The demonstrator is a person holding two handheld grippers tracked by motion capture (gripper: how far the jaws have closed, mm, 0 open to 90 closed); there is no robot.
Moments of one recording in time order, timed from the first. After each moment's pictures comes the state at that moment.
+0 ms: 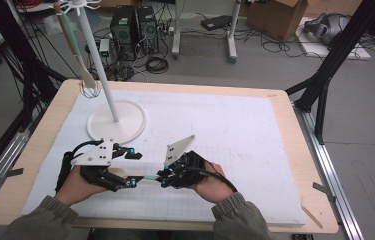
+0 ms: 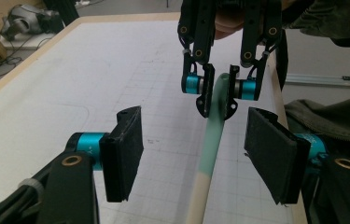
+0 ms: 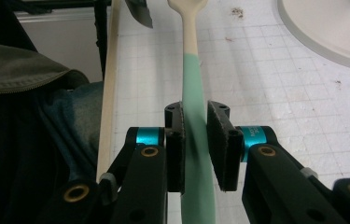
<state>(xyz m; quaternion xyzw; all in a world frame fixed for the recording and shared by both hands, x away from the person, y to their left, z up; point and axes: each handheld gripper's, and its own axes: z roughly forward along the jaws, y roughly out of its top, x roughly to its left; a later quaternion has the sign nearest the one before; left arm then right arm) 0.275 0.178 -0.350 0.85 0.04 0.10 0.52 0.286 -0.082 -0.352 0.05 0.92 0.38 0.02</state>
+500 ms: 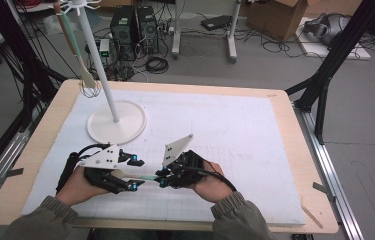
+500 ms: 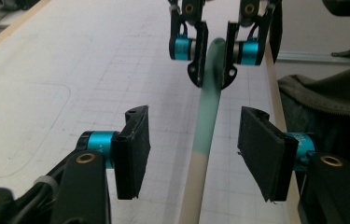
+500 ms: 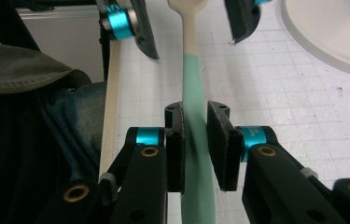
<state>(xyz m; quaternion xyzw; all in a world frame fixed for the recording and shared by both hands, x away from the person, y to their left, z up) 0.277 0.173 -0.360 0.87 0.03 0.08 0.48 0.284 -0.079 -0.347 0.04 0.92 0.38 0.02</state>
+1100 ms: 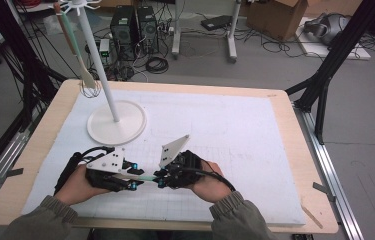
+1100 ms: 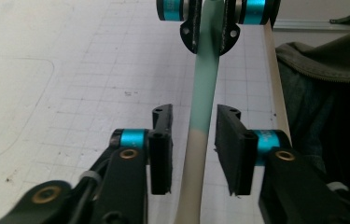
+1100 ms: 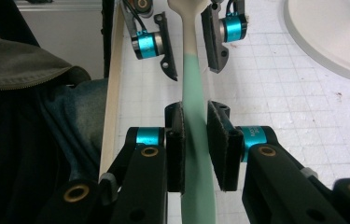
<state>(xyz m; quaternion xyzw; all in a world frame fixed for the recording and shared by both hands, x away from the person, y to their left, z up) 0.278 0.169 -0.366 0.90 0.02 0.06 0.43 0.281 -0.073 -0.342 0.03 0.93 0.37 0.02</state>
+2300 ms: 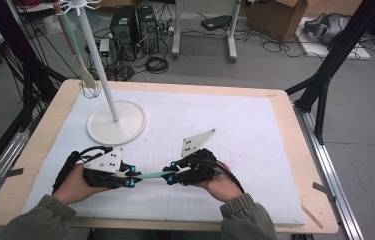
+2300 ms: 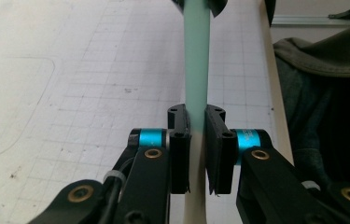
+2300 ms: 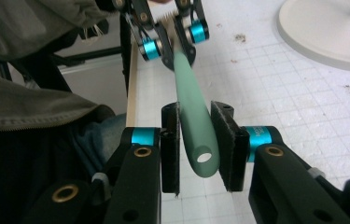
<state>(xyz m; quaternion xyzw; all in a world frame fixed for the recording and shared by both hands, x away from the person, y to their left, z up) 0.277 0.172 -0.363 0.90 0.02 0.07 0.42 0.295 -0.112 -0.354 0.09 0.88 0.46 -0.05</state>
